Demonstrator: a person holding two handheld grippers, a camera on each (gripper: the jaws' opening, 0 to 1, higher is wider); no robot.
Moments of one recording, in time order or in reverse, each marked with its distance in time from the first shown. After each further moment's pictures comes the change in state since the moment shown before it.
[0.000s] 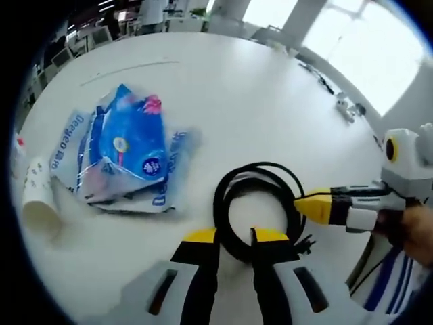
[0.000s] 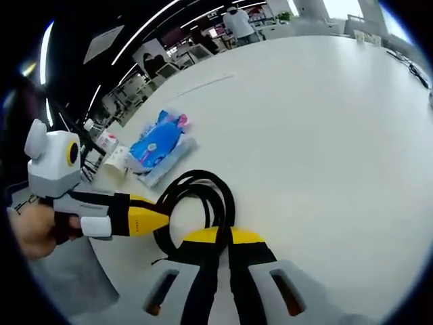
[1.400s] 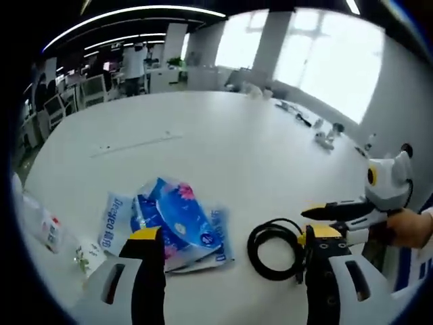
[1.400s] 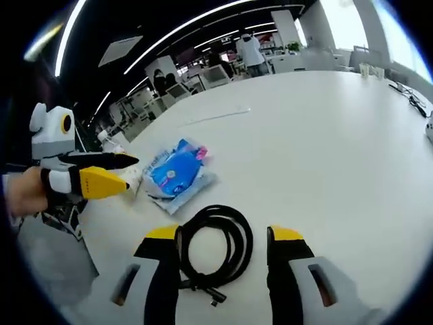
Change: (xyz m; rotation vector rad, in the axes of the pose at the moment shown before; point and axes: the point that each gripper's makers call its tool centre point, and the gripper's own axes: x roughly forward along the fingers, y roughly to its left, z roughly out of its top) left arm -0.079 0.042 0.087 0.190 -0.294 -0.070; right arm -0.013 0.030 0.040 -0.089 -0.181 -0.009
